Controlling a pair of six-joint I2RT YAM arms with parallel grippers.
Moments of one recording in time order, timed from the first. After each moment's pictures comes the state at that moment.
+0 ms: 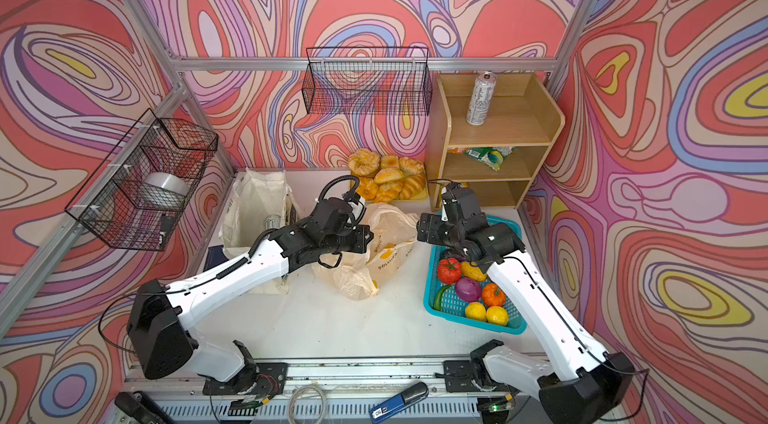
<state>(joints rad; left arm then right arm) -0.79 1.49 1.23 -0.43 0.05 -0.61 0.39 1.15 1.22 -0.87 0.04 0.49</state>
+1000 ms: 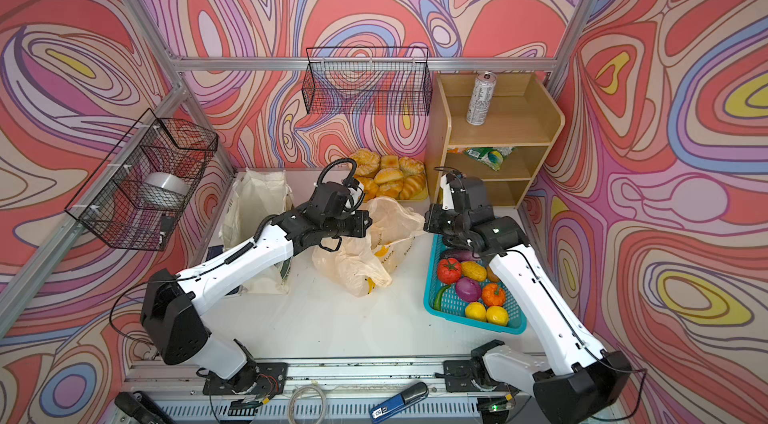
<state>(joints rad) -0.70 1.59 1.38 -0.46 0.10 -0.53 0.33 1.17 1.28 -0.79 -0.16 0.48</state>
